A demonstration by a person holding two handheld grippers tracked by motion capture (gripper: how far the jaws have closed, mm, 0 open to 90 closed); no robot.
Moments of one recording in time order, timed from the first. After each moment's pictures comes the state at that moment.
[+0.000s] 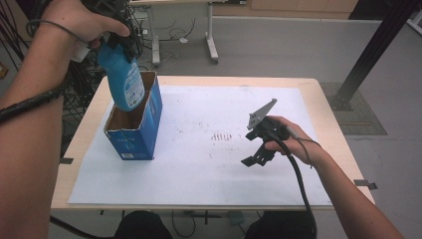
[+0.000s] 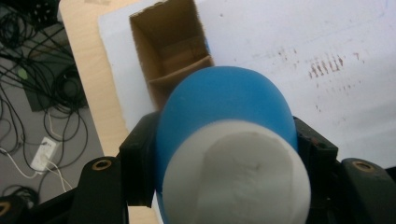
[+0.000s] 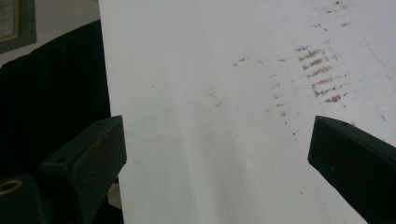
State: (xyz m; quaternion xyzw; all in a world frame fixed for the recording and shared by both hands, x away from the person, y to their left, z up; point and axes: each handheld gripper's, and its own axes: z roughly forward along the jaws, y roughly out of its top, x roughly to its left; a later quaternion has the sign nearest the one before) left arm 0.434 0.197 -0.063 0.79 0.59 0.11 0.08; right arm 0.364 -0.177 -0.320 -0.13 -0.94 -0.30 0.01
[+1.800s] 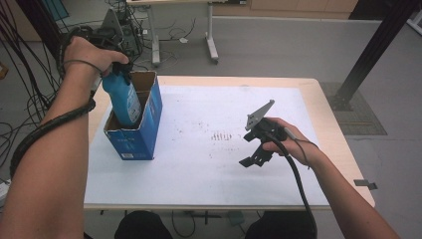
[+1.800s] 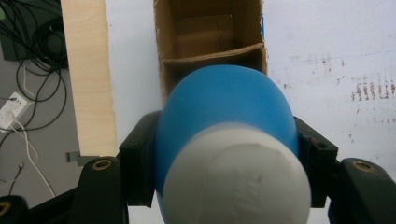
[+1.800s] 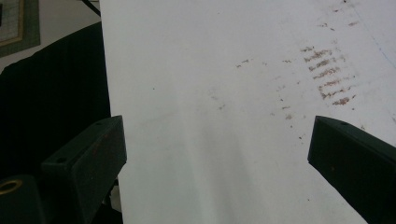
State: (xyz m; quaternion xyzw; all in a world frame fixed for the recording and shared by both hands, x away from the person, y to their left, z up) left arm 0.461 0.228 -0.153 0.74 0.67 0.08 0.07; right arm 0.366 -0.174 -0.326 -0.14 -0.94 -0.31 0.02
